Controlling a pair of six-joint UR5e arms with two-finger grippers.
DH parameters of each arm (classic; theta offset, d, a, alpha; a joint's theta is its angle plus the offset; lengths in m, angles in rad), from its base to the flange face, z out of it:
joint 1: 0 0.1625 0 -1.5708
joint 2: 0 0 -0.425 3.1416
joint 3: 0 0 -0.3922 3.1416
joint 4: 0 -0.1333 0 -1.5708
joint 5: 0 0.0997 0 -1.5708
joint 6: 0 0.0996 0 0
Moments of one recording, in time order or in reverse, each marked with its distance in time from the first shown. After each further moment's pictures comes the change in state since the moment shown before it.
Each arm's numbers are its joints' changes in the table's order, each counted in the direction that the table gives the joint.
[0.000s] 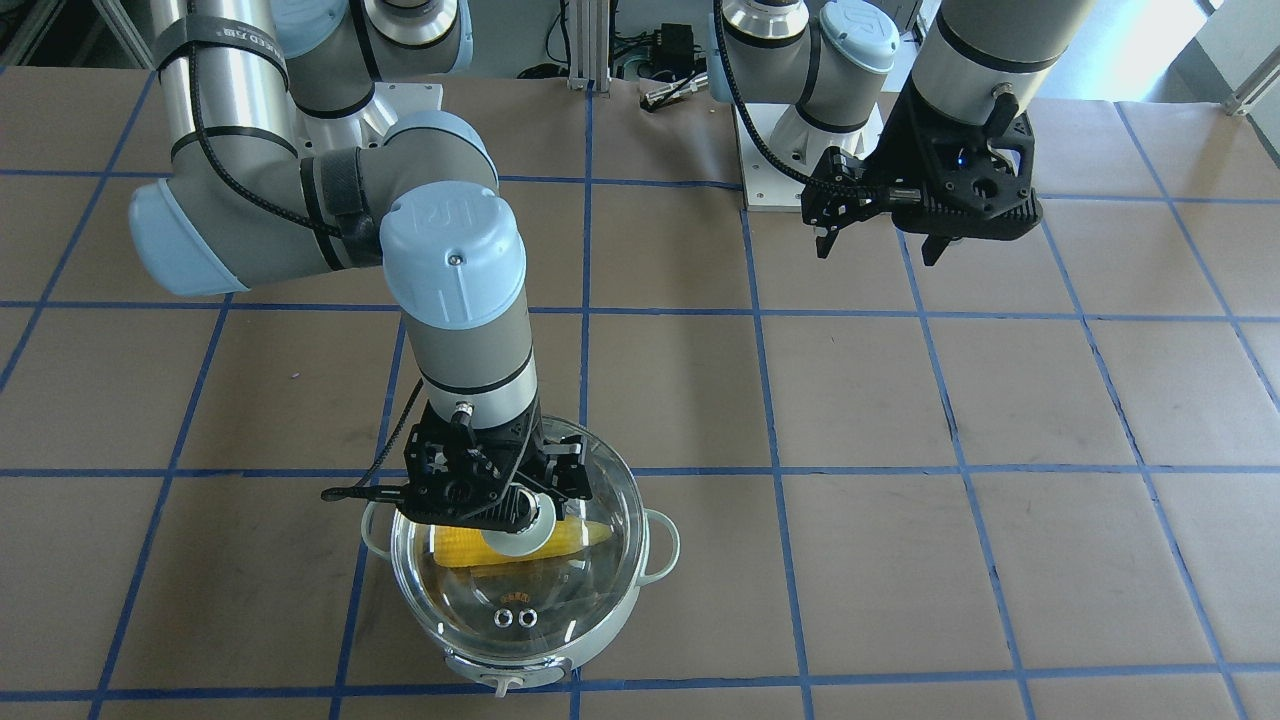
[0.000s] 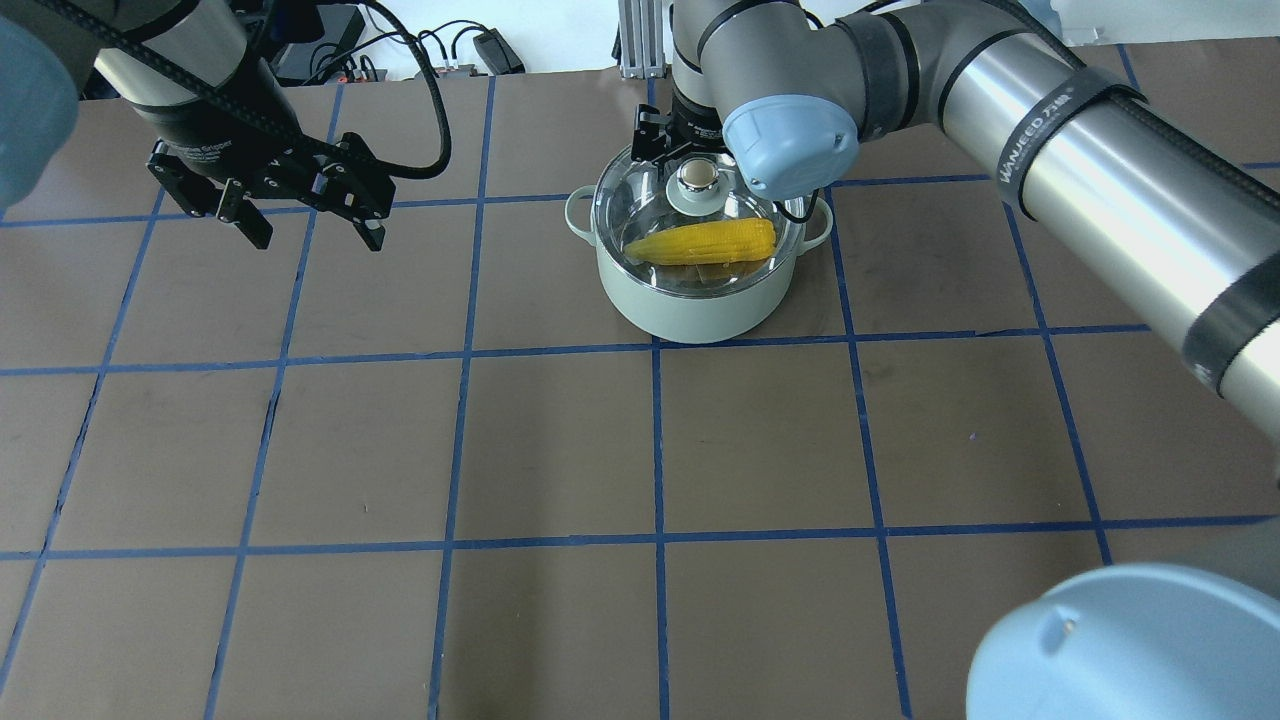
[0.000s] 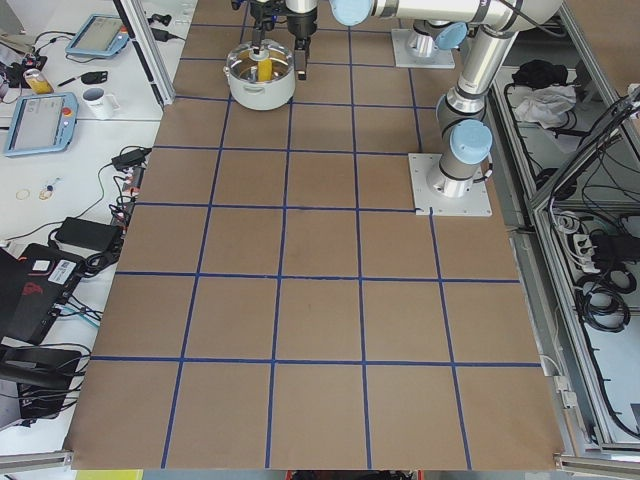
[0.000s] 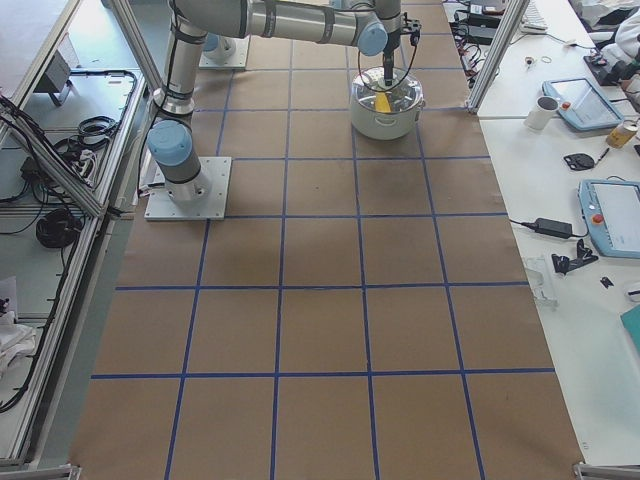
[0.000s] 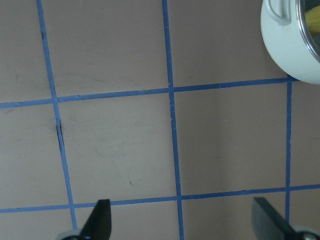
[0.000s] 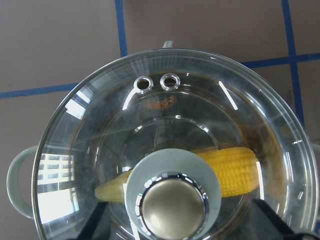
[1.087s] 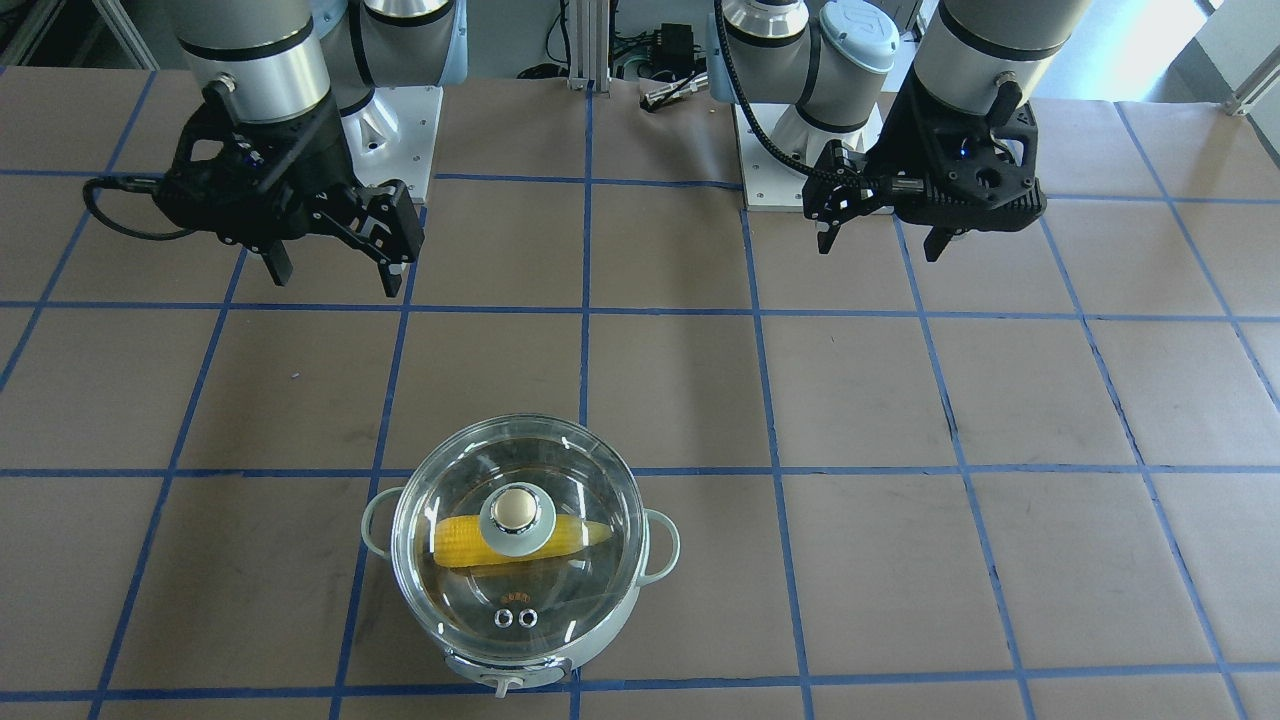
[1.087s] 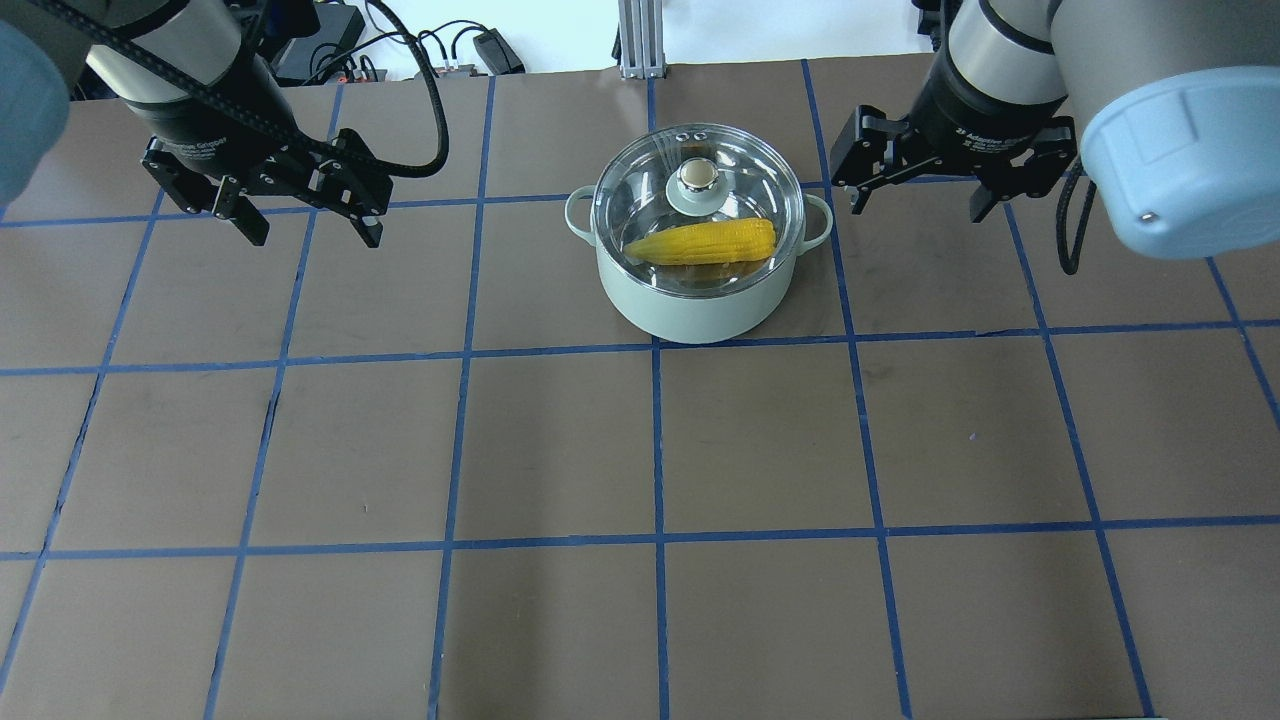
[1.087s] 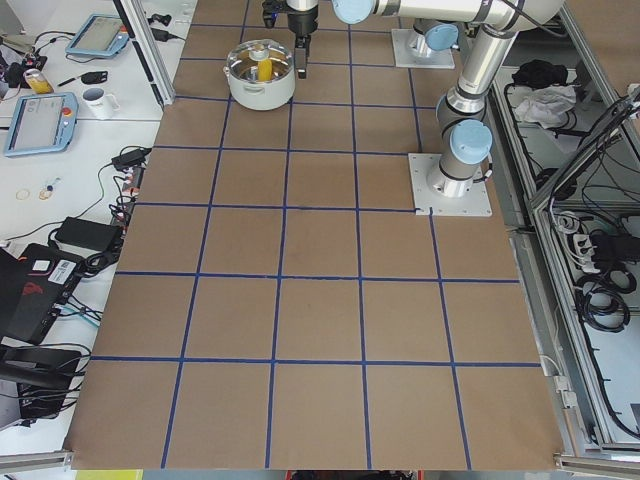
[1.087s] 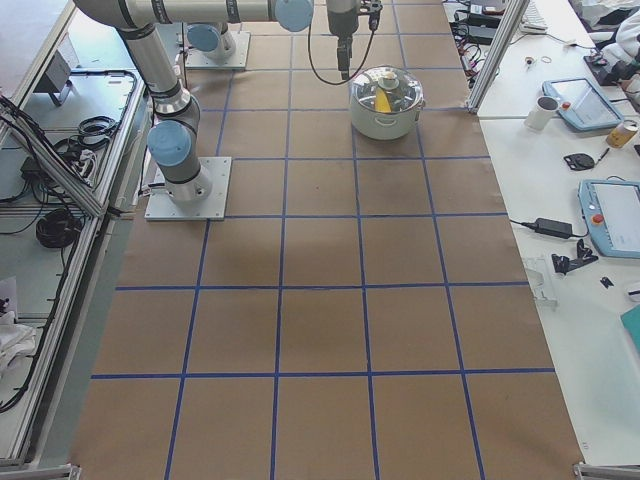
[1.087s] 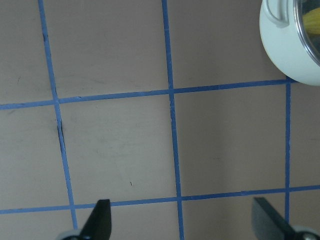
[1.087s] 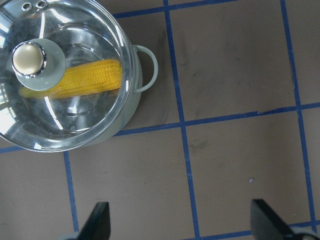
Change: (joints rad) left arm 0.000 -0.007 0.002 -0.003 0.000 0.000; right arm -0.214 0.493 0.242 -0.301 0.021 -0.182
